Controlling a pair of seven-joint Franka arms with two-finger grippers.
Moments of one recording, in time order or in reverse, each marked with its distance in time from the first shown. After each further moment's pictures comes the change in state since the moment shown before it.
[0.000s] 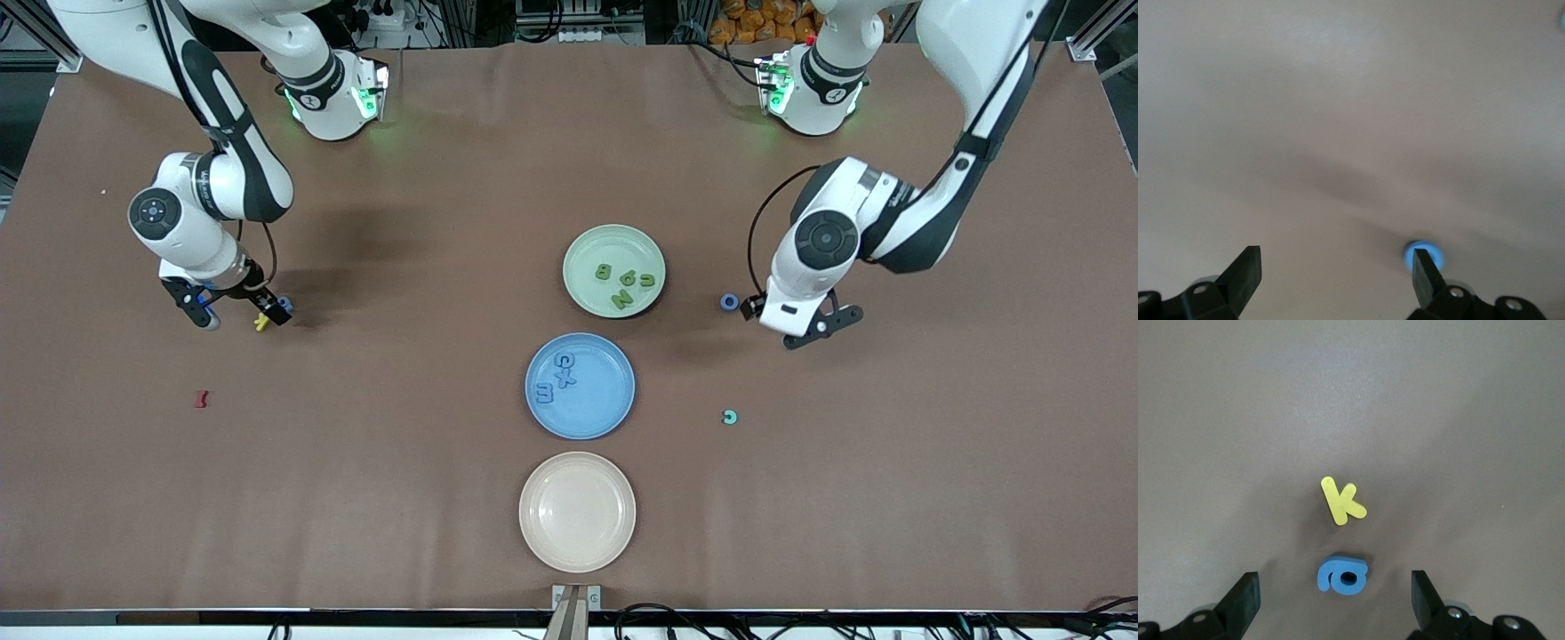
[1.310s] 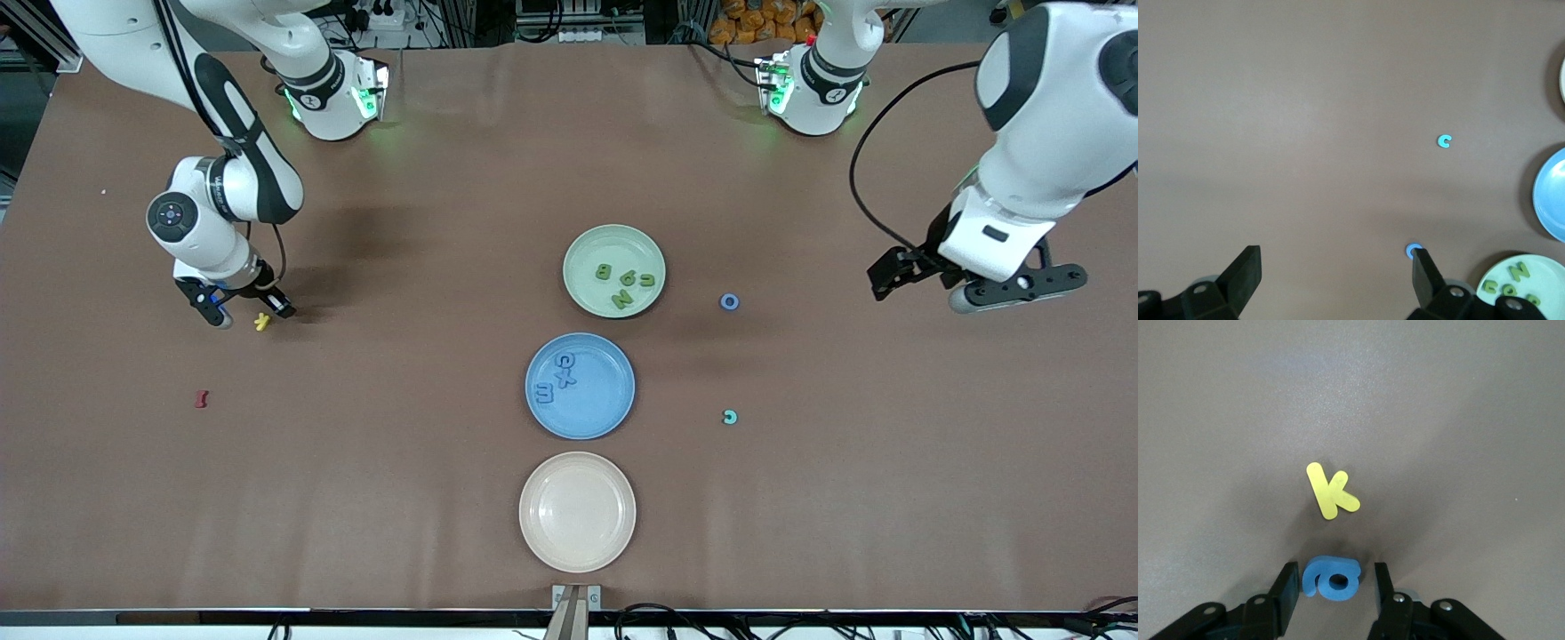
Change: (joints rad) left arm -0.180 -0.312 0.392 0.299 -0.292 -0.249 0.634; right arm -0.001 0.052 0.009 -0.018 0.000 0.058 0.003
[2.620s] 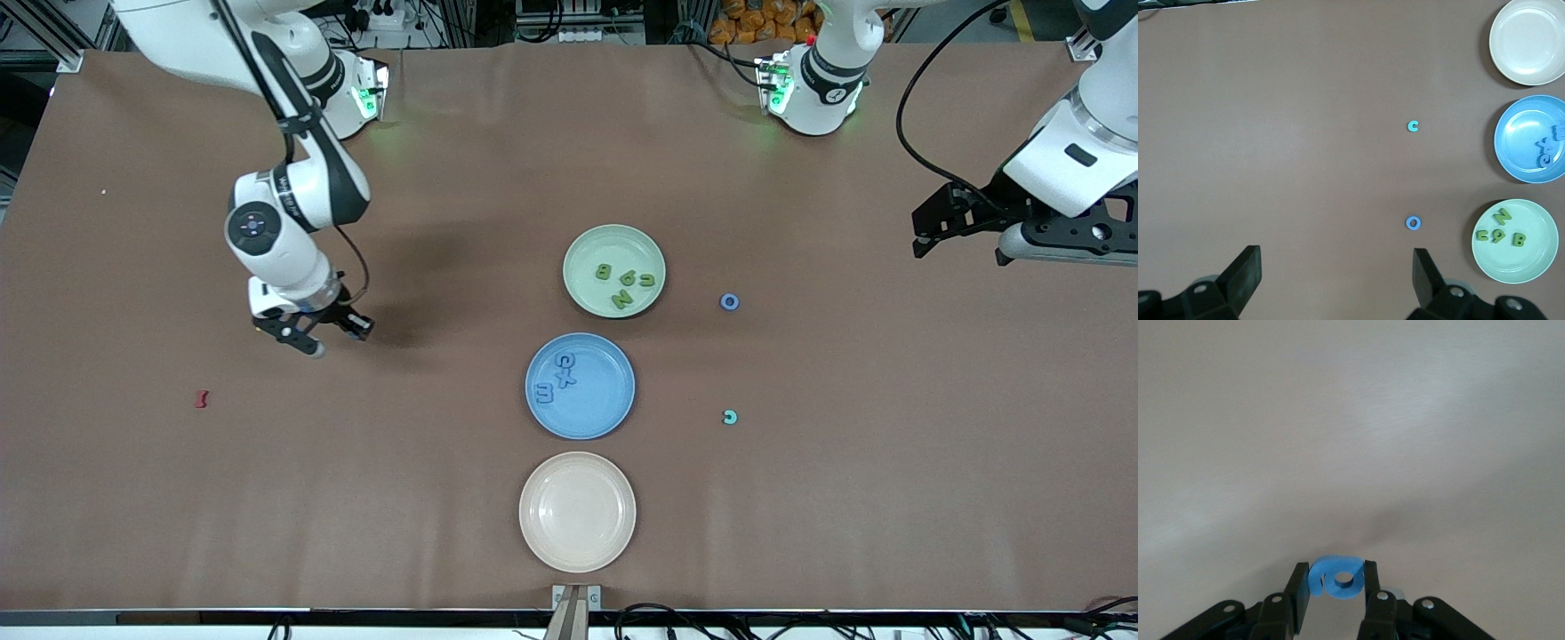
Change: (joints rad) left arm 0.013 0.002 0.000 0.229 -0.050 -0.206 0.280; right arm 0.146 0.005 0.202 0.264 0.006 -0.175 0.001
